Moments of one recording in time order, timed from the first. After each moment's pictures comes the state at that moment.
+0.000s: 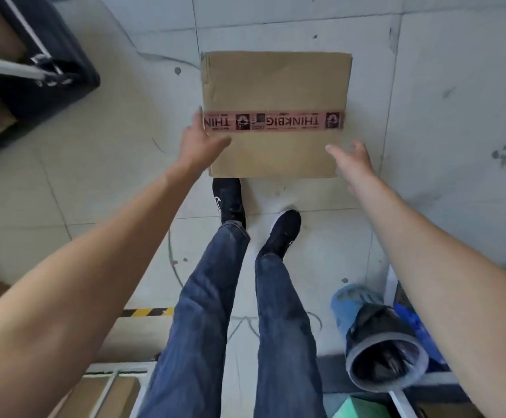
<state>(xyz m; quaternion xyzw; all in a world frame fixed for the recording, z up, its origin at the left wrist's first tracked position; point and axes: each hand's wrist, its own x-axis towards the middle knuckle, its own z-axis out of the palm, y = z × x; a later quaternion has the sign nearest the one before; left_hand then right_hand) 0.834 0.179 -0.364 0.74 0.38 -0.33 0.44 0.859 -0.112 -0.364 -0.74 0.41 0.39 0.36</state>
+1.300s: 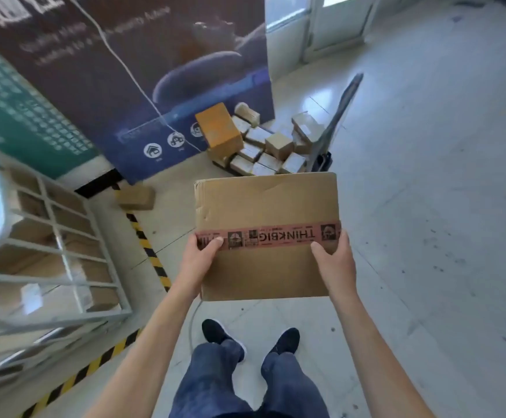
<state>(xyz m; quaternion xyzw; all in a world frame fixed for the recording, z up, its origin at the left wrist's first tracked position) 0.392 0.204 0.198 0.43 0.66 0.22 0.57 0.639 0.094 0.205 -0.83 -0.22 0.35 0.36</state>
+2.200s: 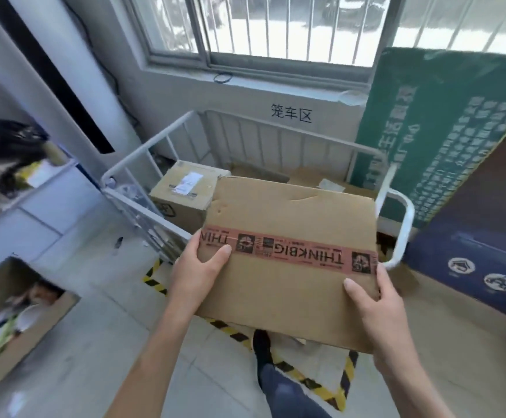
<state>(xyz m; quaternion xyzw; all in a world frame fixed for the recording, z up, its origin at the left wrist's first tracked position) -0.344 0.090 0.355 0.21 0.86 0.42 0.18 -0.089 0.251 0.319 -0.49 -0.57 0.60 0.29</state>
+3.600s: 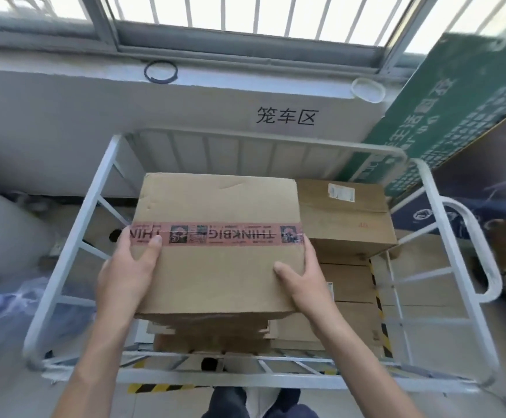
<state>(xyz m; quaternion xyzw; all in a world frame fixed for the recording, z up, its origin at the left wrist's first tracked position) -1.057 0.270 0.274 0.34 0.88 0.26 0.22 -0.759 0.332 0.289 -0.60 -0.51 0.56 0.26</state>
